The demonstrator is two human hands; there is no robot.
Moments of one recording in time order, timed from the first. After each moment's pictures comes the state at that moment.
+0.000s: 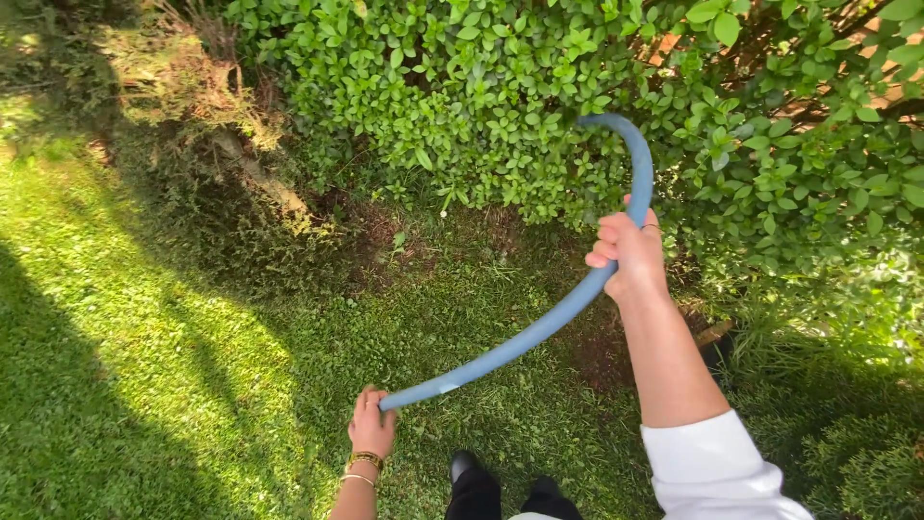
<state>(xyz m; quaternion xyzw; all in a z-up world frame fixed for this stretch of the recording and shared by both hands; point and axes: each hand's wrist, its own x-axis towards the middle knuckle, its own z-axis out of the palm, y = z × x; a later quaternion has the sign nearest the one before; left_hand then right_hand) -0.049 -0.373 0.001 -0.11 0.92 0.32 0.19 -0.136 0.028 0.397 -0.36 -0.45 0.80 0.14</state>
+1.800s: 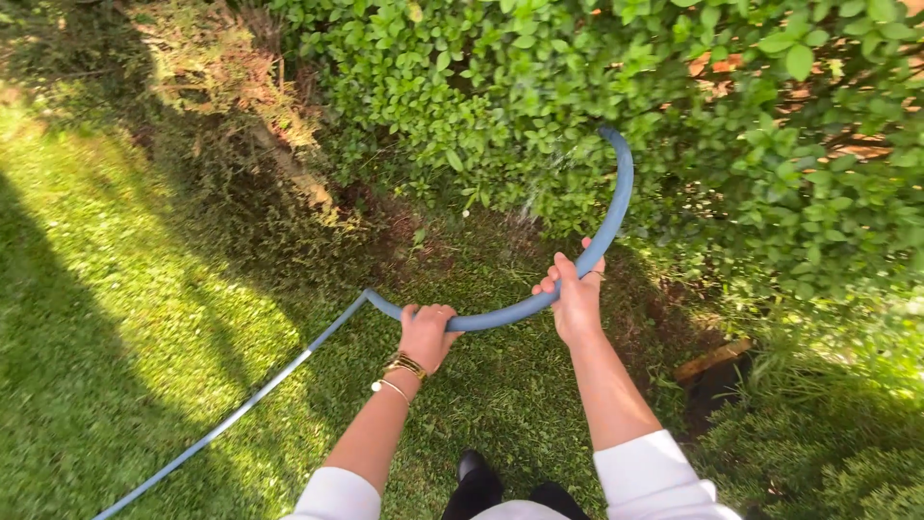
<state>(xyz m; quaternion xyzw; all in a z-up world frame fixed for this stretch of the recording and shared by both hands) -0.193 -0.295 0.114 0.25 0.96 0.15 0.03 -0.163 -0.059 0.298 -0.26 -0.51 0.81 0.13</state>
